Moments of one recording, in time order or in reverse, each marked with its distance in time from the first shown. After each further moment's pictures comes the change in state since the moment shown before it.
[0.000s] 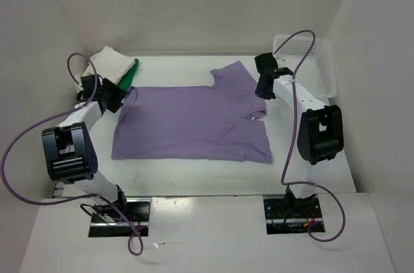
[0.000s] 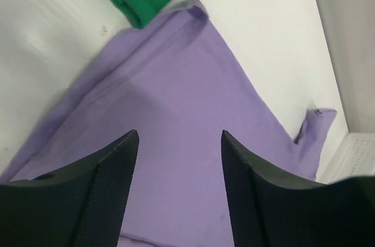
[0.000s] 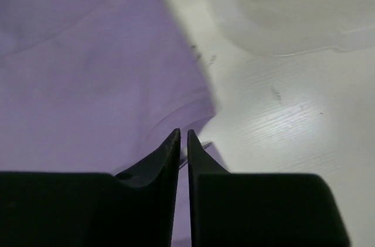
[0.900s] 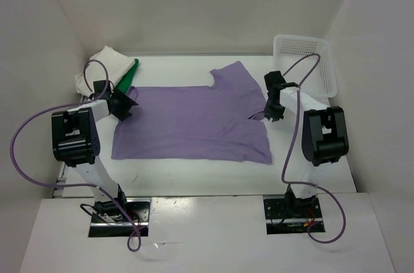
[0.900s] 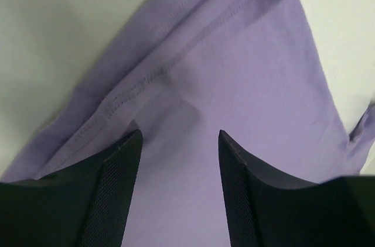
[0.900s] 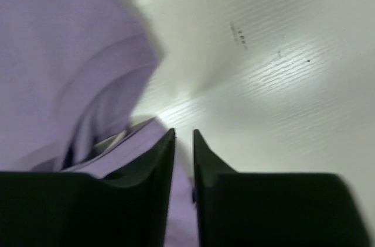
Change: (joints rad) left arm -0.043 0.196 0.032 0.002 0.015 0.027; right arm -0.079 -0.032 -0.250 0.022 -0.111 0.012
